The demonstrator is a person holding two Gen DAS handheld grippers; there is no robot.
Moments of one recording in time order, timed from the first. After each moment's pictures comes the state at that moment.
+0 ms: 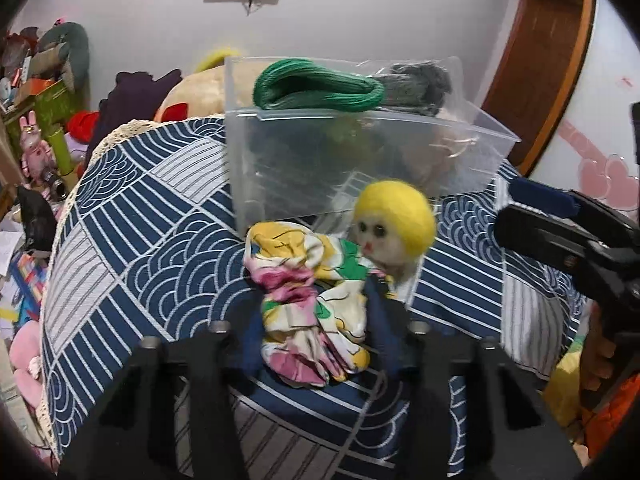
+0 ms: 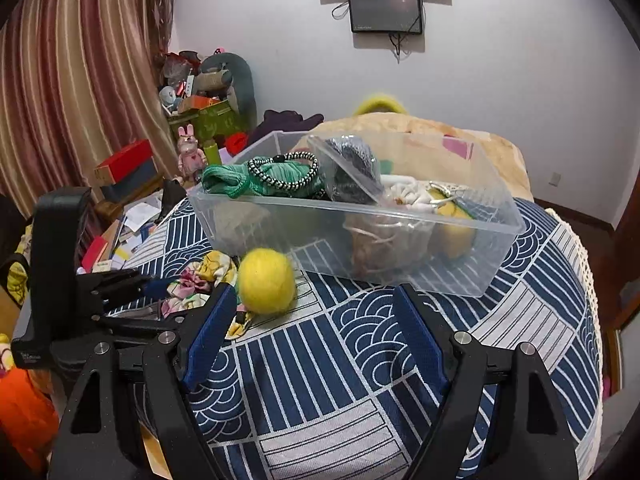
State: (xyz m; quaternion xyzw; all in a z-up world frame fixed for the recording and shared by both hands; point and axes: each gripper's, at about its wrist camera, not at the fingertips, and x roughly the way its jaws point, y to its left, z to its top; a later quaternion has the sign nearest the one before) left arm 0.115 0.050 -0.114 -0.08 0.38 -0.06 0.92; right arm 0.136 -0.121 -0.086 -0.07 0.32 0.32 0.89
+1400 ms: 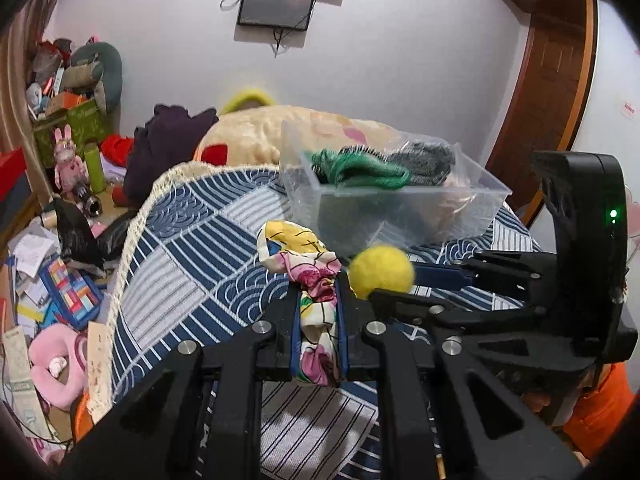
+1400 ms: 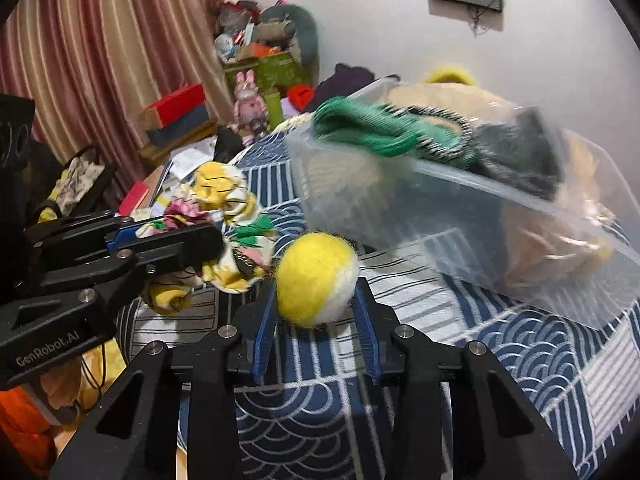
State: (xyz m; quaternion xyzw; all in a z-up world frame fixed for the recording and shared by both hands) left arm 0.065 0.087 -0.072 -0.09 0.32 -0.01 0.94; right arm 0.138 -0.055 -0.108 -0.12 0.37 0.40 0.83
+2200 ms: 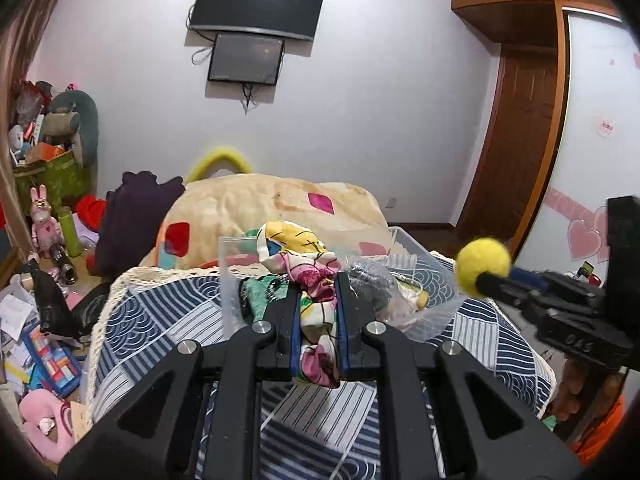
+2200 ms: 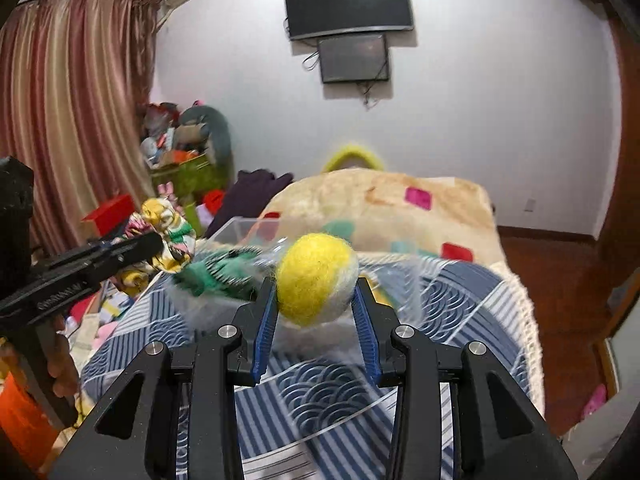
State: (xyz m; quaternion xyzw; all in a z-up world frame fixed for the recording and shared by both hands) left arm 0.119 0.049 -0.002 -0.08 0.22 -0.05 0.97; right arm 0.150 -0.167 -0.026 -0.03 0.24 0.28 0.93
